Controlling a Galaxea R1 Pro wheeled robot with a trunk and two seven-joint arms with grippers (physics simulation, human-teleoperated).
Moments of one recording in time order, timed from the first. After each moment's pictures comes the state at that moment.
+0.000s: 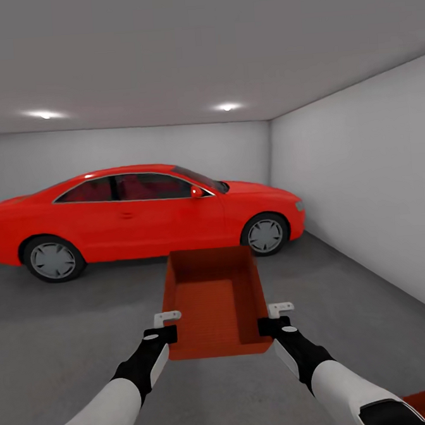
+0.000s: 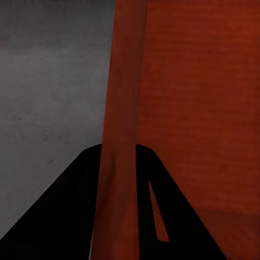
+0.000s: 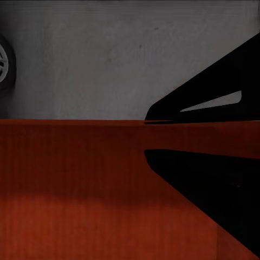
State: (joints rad) left arm -0.71 -0.14 0.10 -0.40 -0.07 0.18 0.21; right arm -0.74 0.10 0.11 -0.32 -0.06 0.07 -0.12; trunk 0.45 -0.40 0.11
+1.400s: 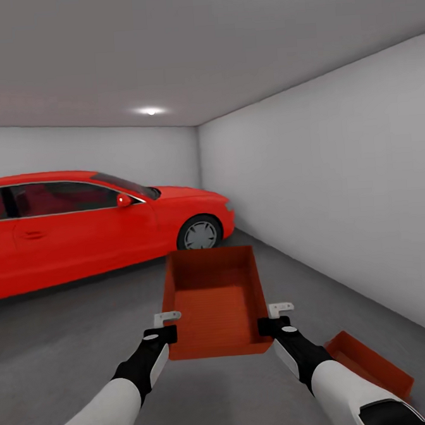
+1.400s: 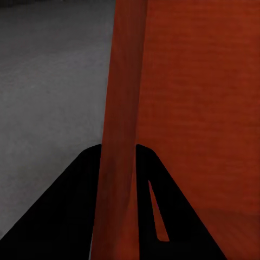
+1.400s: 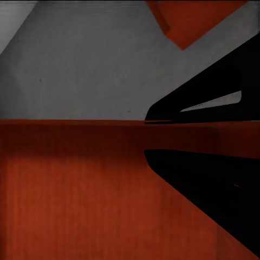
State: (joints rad) left arm -0.71 -0.14 0.10 -0.40 -0.07 0.17 0.21; right arm -0.74 0.10 0.11 -0.32 -0.06 0.07 -0.11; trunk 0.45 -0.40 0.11
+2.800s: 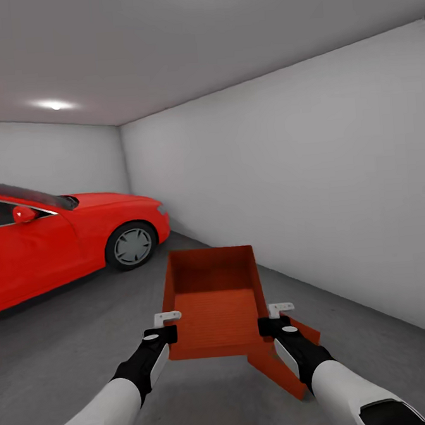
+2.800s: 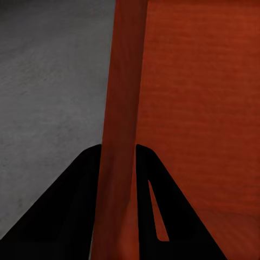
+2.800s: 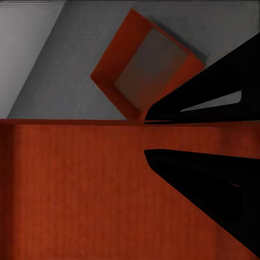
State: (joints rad) left arm -0.71 -0.14 0.10 -0.40 -0.07 0.17 0.21; right arm -0.74 0.10 0.11 -0.32 -0.06 0.07 -0.11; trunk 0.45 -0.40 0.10
